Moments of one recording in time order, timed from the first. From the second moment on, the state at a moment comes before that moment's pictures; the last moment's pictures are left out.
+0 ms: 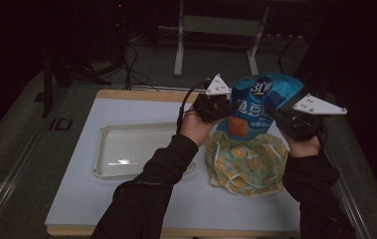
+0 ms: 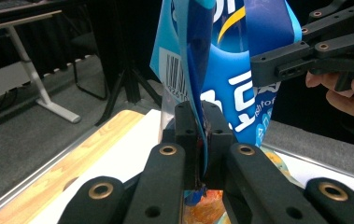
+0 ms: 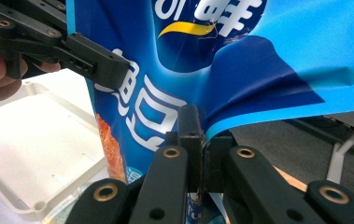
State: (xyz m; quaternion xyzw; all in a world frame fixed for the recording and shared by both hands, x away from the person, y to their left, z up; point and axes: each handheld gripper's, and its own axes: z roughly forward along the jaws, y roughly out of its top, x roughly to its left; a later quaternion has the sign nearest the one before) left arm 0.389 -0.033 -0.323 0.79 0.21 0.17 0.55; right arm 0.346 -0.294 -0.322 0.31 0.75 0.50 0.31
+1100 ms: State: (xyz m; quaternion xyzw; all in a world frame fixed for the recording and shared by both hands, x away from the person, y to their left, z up) left arm 0.370 0.046 -0.311 0.77 0.25 0.20 0.55; right arm 0.356 -0.214 -0.306 0.25 0.77 0.50 0.29
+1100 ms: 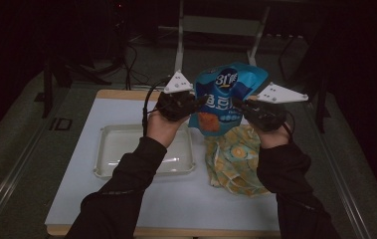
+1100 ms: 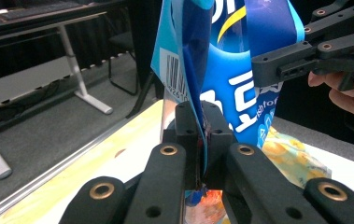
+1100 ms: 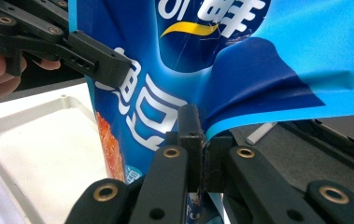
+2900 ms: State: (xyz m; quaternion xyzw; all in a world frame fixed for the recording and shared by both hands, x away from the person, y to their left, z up) left arm 0.326 0.151 -0.353 0.76 0.32 0.22 0.51; right arm 0.351 -0.108 -0.350 0.20 0.80 0.52 0.24
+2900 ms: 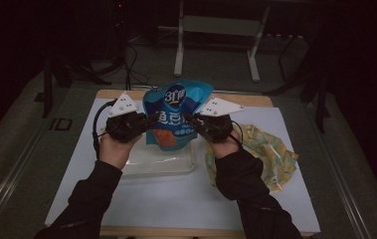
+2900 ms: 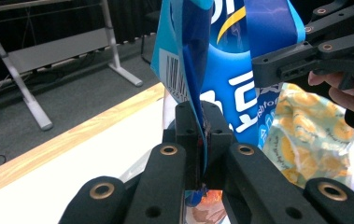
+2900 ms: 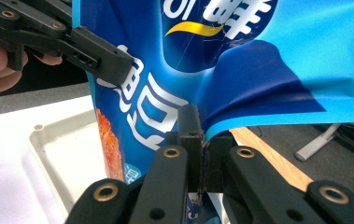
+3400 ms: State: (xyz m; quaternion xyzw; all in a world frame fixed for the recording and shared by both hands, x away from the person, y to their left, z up) left arm 0.328 0.159 -0.387 0.77 0.33 0.21 0.51; right arm 0.352 -0.100 -0.383 0.21 0.81 0.51 0.22
